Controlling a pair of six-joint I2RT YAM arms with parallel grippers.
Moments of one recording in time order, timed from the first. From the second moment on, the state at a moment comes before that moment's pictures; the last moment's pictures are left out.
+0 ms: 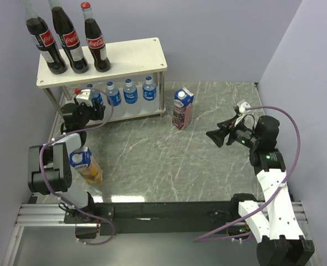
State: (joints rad) left arm 0.14 1.56 0.75 0.65 0.38 0.05; right arm -0.04 0.78 0.80 -0.32 -0.80 -0.04
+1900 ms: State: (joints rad) left arm 0.14 1.60 0.79 0.75 0.40 0.04; right arm -0.04 0.80 0.80 -0.32 -0.80 -0.04
